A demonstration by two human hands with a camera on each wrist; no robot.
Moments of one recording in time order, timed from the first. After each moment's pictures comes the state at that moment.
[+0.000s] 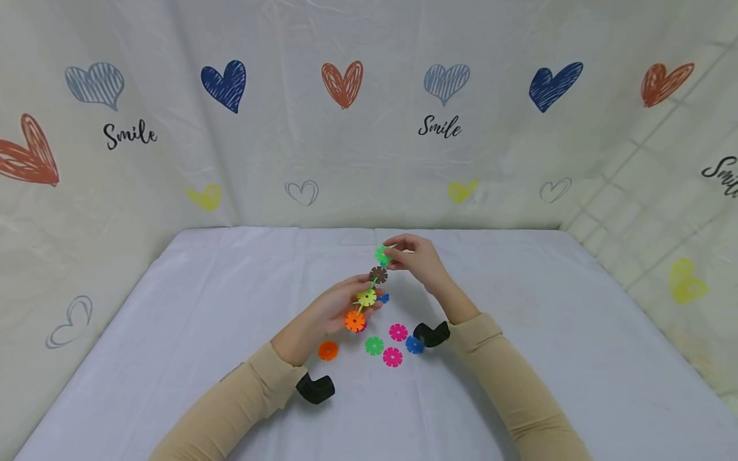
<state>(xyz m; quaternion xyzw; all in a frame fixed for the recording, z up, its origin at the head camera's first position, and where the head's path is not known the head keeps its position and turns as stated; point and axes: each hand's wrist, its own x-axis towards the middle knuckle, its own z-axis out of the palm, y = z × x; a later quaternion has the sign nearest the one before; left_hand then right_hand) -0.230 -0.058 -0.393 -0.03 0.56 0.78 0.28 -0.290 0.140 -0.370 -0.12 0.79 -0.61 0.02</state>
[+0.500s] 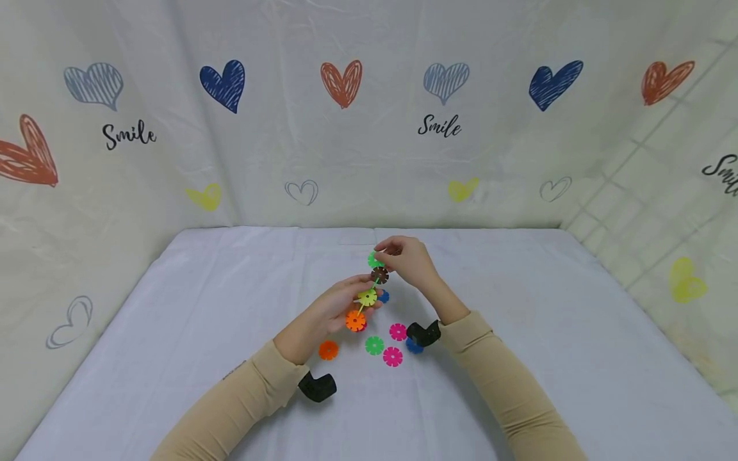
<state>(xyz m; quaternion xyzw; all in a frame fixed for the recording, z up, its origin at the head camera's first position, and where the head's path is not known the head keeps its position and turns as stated) -0.232 -0.054 -0.392 -0.04 0.58 0.77 0.26 -0.283 0.122 -0.363 -0.15 0.87 -0.47 -0.02</state>
